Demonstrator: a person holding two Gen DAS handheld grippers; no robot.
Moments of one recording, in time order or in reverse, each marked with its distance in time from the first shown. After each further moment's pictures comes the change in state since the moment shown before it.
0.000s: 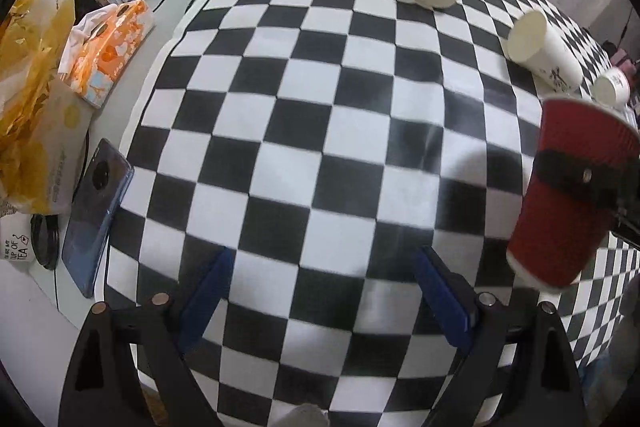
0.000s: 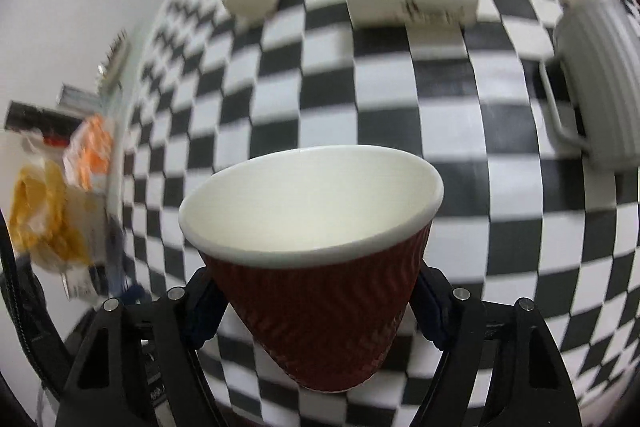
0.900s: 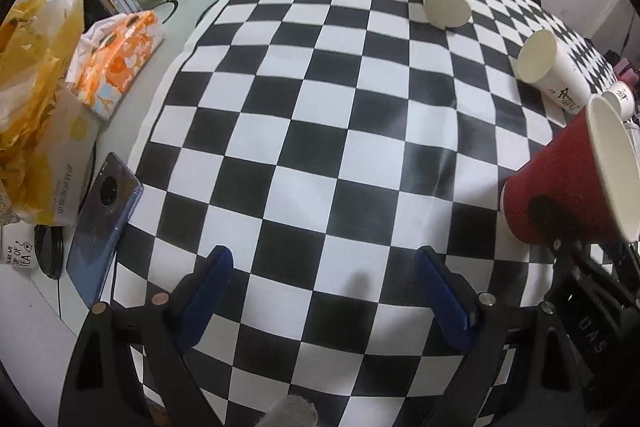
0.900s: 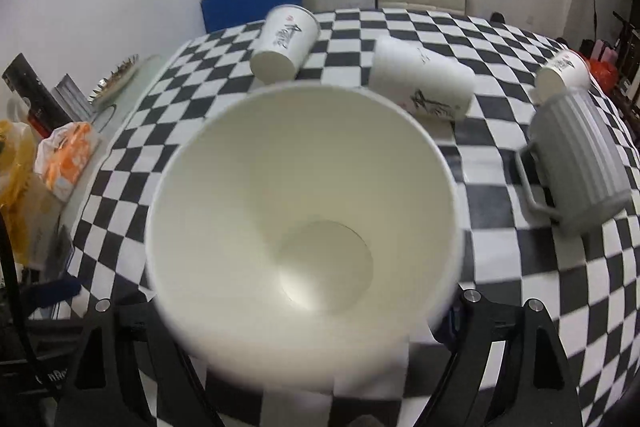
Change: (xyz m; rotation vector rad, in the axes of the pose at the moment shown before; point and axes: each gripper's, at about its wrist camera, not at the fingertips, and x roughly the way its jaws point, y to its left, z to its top) left arm -0.002 0.008 0.007 -0.010 -0.056 0.018; right arm -0.004 0.020 -0.039 -0.189 -0.325 -0.220
